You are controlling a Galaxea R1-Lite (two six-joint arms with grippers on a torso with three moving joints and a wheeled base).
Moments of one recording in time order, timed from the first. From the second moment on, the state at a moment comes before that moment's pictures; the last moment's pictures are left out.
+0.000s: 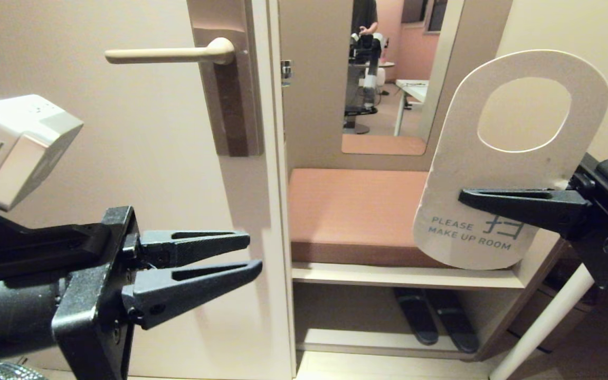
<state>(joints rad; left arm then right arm) -0.73 1.17 -0.73 -0.34 -0.43 -0.05 0.38 1.29 -0.83 -0.38 0.85 -0.08</state>
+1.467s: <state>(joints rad) -0.87 1.43 -0.79 -0.63 -0.54 -0.13 0.62 1.45 -0.83 -0.72 0.85 0.10</state>
